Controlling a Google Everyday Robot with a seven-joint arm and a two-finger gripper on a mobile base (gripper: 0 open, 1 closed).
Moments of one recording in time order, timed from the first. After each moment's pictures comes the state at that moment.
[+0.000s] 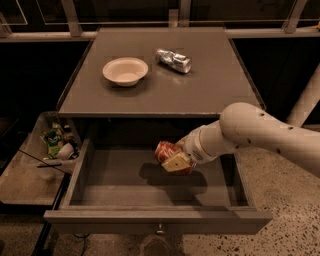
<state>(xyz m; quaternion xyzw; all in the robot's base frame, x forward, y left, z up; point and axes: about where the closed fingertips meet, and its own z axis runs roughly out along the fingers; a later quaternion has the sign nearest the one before) 0.532 -0.063 0.703 -0.47 0.81 0.18 0.29</state>
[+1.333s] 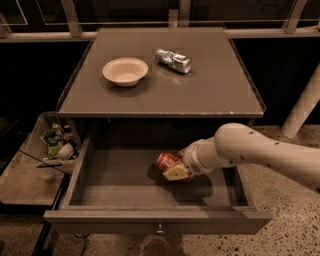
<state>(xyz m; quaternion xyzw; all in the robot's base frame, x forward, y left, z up) 0.537 -0.071 0.646 -0.46 0.82 0.16 0.30</state>
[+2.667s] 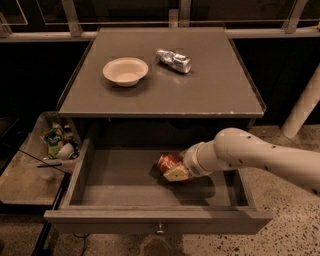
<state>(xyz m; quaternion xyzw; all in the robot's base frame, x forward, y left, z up) 0.543 -0.074 0.629 -0.45 0.83 0.16 0.30</state>
